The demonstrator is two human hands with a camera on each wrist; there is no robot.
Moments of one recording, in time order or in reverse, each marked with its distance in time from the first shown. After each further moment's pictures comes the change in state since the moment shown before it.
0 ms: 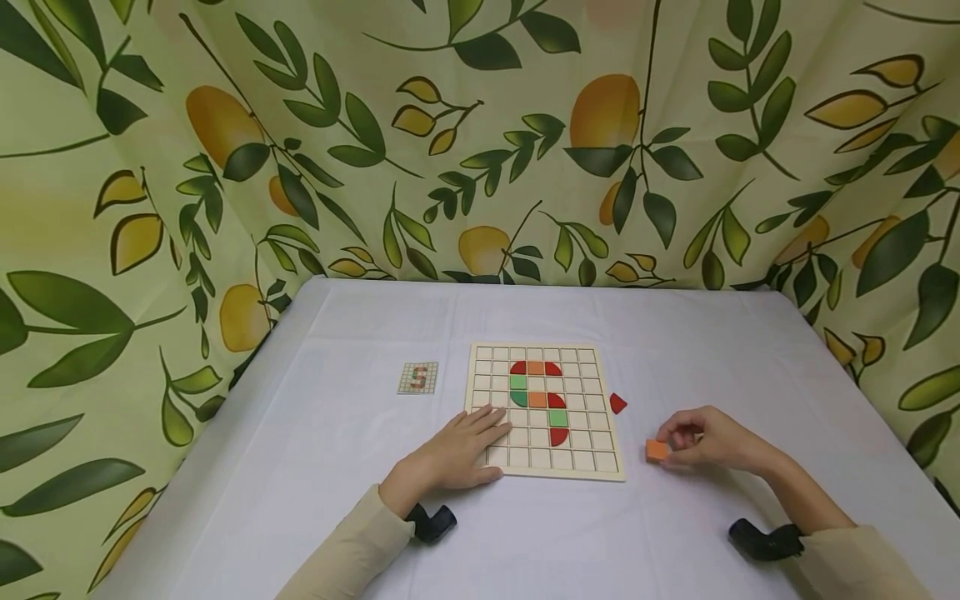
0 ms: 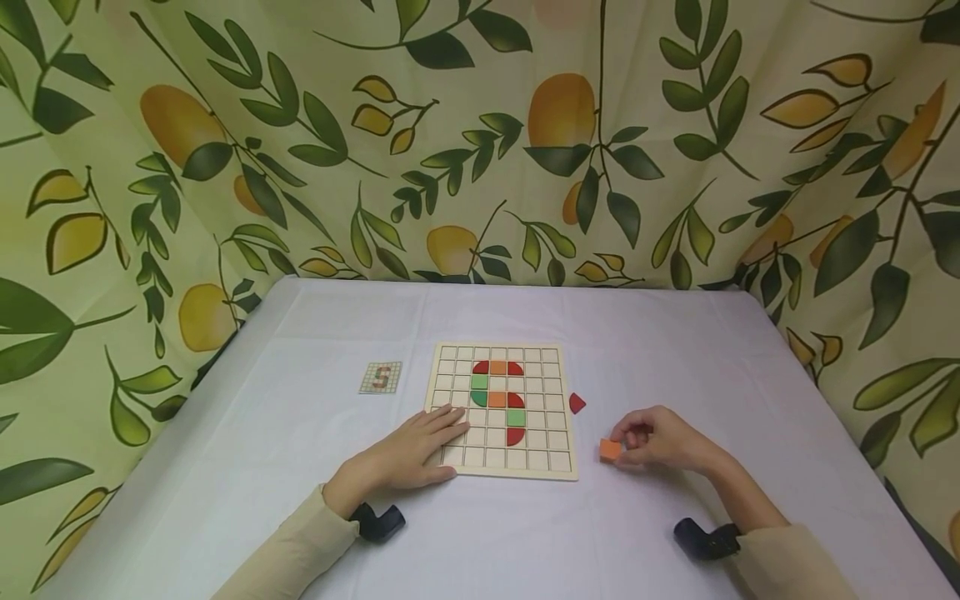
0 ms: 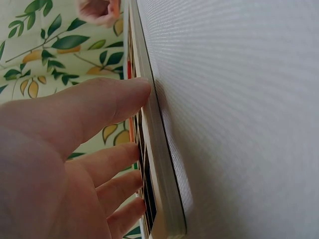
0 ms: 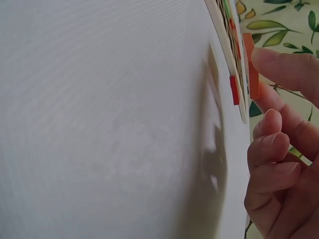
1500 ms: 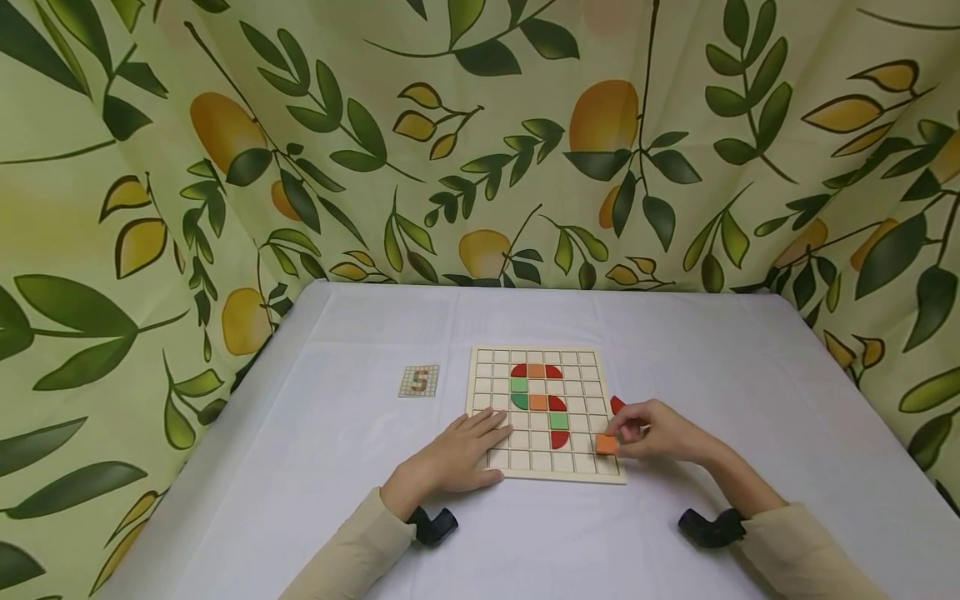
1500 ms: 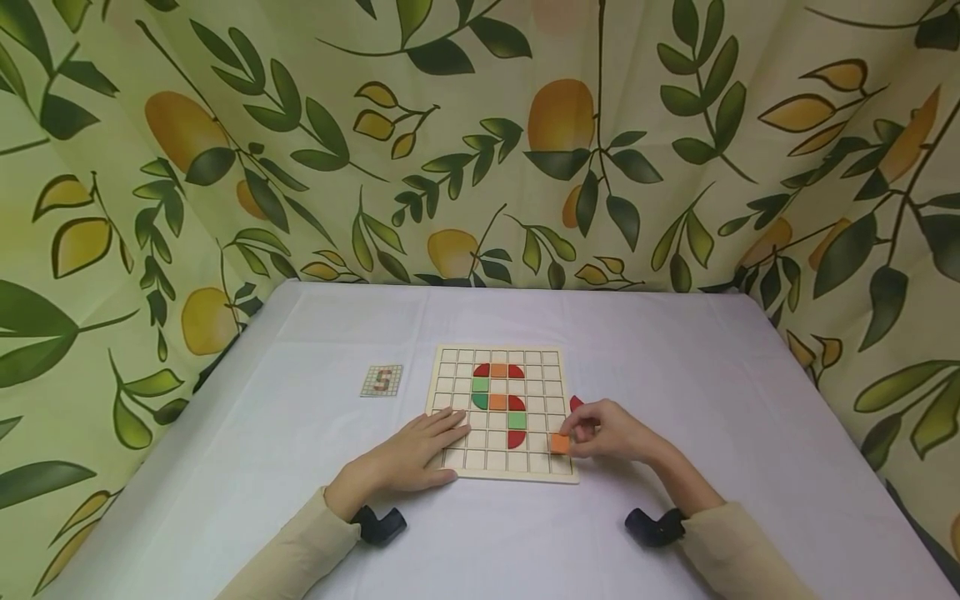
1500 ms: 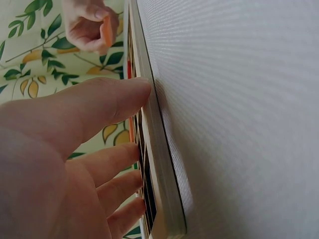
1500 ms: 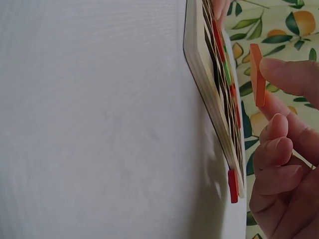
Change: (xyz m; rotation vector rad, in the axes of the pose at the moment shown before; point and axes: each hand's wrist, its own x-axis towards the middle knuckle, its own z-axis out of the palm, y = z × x) left_hand -0.003 0.004 -0.003 -0.012 -0.002 -0.006; right_hand 0.041 -0.030 0.027 0.115 -0.036 -0.095
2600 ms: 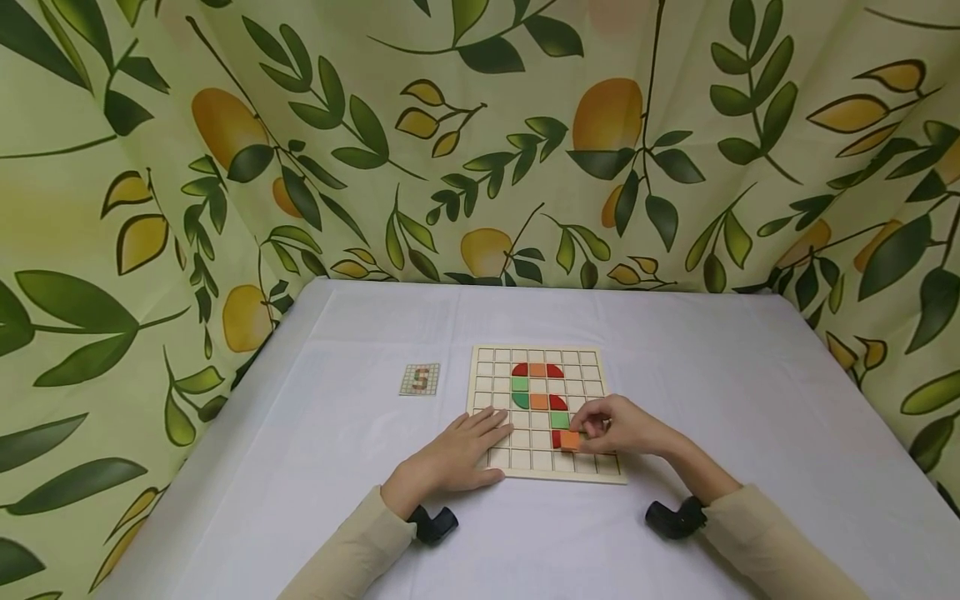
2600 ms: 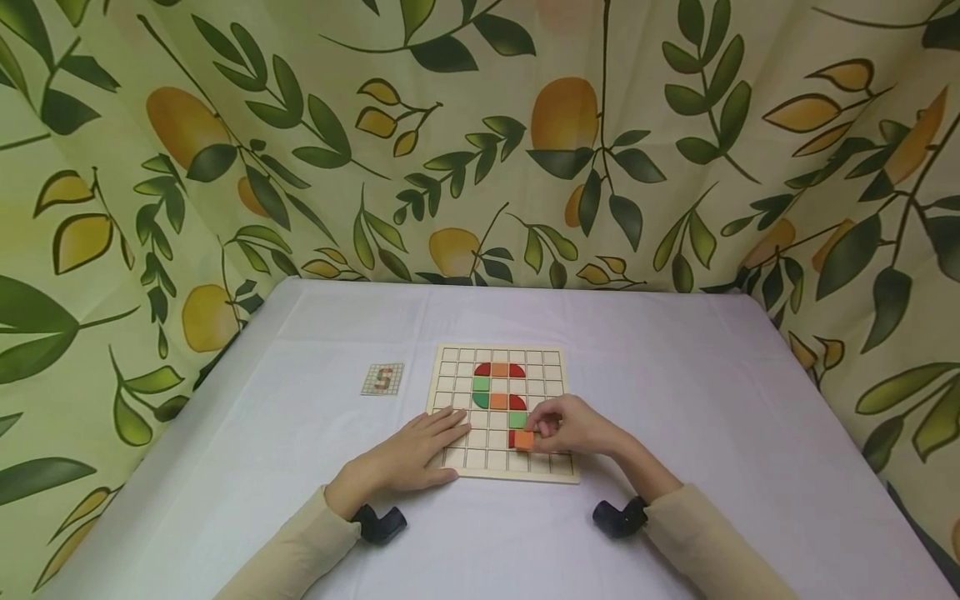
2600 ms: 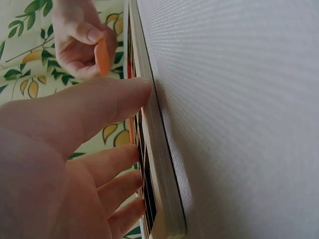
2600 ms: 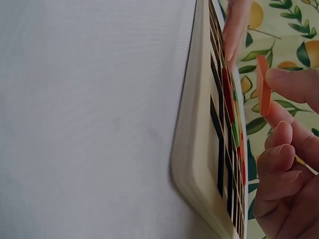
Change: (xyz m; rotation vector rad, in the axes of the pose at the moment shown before) left_hand 0.000 0.000 -0.001 -0.007 -0.004 -0.005; right_hand 0.036 -0.017 0.025 -0.002 -0.048 -0.023
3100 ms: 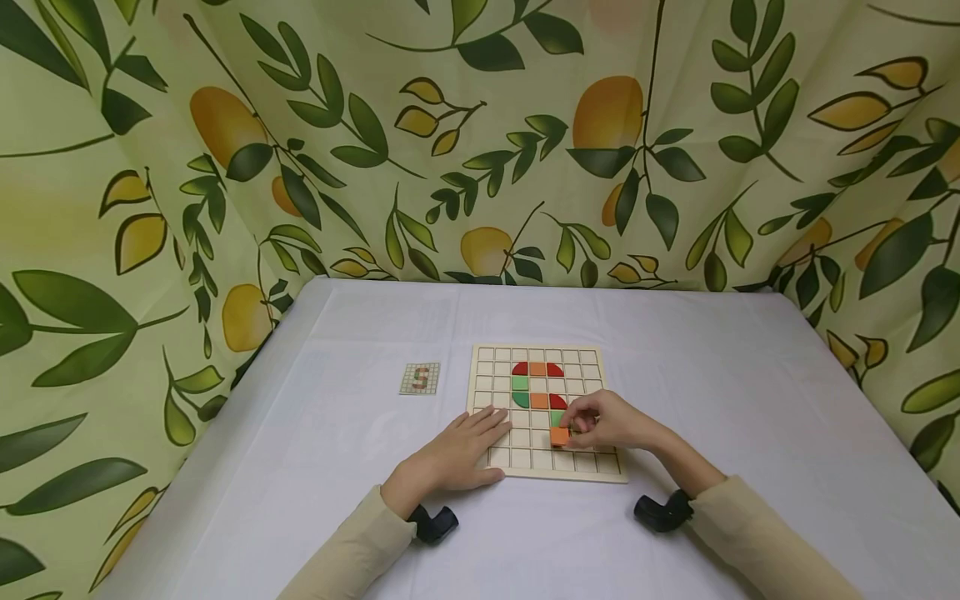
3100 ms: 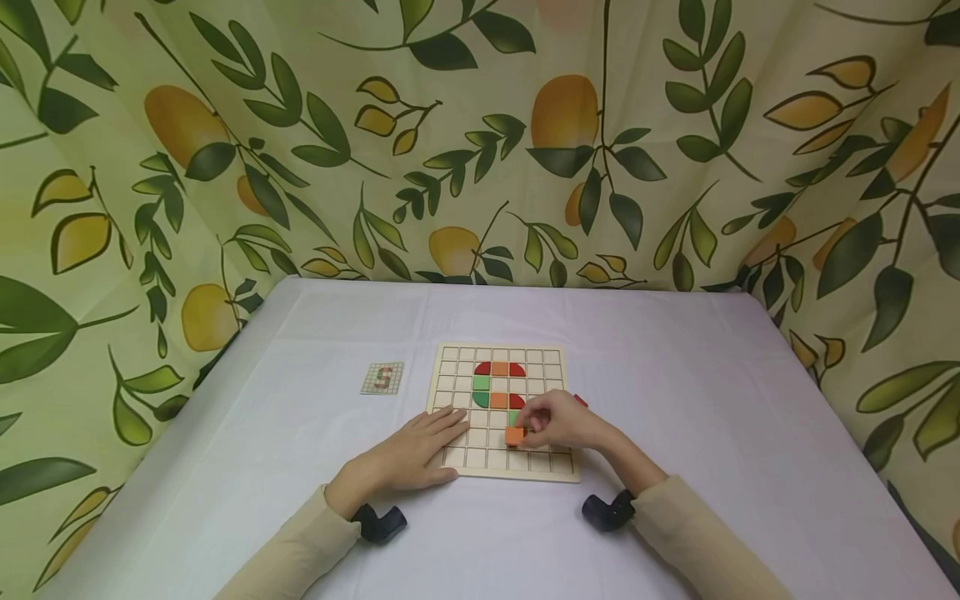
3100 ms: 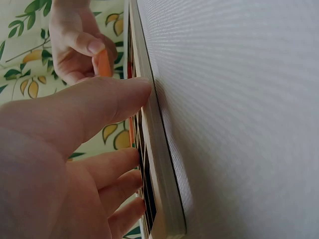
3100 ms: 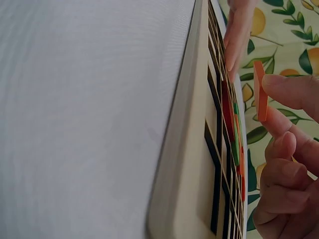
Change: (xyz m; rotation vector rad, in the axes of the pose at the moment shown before) left_hand 0.001 -0.001 0.001 -0.004 -0.007 -0.002; right_hand 0.012 -0.007 0.004 -0.037 0.010 -0.027
